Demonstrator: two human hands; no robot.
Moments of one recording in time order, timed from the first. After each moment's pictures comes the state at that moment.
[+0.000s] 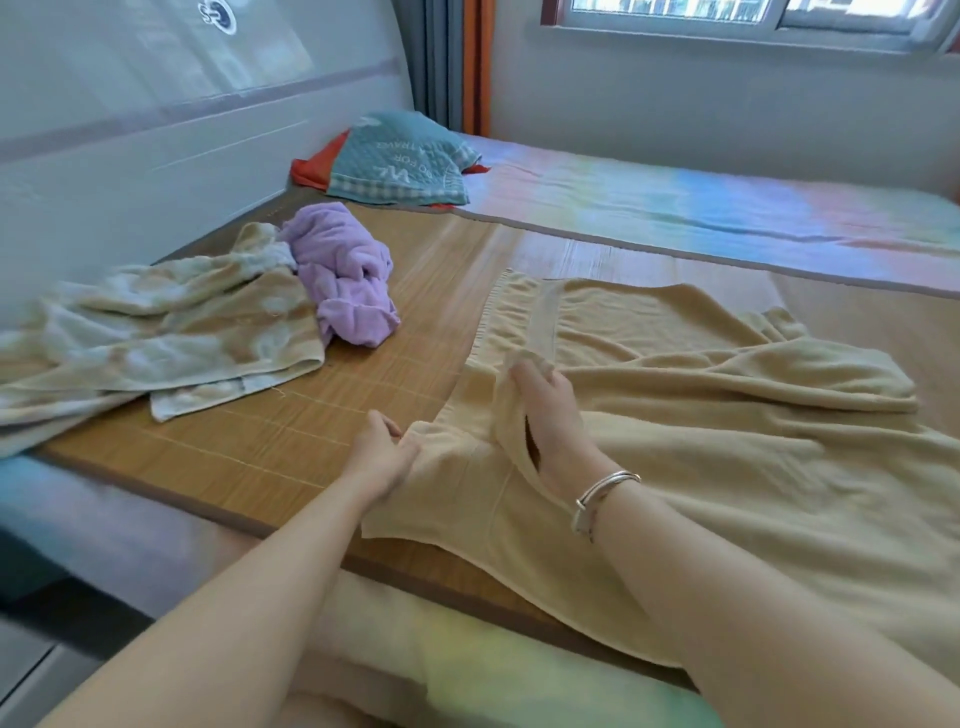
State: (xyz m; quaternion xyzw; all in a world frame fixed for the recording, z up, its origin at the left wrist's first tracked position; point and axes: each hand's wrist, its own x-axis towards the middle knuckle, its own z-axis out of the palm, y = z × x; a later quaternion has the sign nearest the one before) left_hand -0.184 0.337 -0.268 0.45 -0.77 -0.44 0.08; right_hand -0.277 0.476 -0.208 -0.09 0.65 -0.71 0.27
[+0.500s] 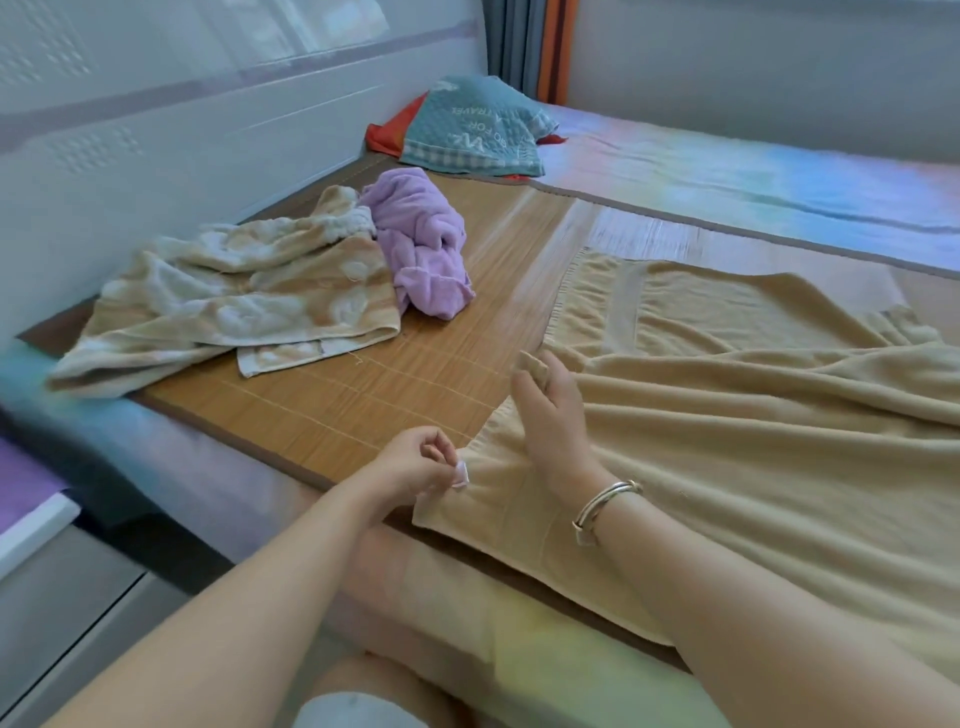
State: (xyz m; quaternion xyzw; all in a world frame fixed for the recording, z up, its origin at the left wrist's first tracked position) left_hand -0.123 0.304 -0.288 0.38 -0.73 -0.57 -0.03; right_hand -0.238 0.416 -0.252 -0.30 0.70 -0.63 0.14
